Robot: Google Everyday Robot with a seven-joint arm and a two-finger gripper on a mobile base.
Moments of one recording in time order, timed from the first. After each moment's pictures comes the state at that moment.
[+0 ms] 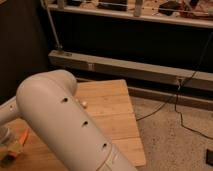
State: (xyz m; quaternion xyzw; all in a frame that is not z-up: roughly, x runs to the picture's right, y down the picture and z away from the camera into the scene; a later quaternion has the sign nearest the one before) arm -0.467 0.276 0.728 -0.30 -0.13 -0.39 0.86
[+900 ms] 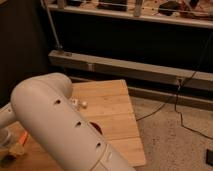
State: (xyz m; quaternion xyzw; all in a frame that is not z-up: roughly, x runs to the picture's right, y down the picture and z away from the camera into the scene) arm -0.470 0.289 0.746 -0.30 -0.12 -0.40 0.86
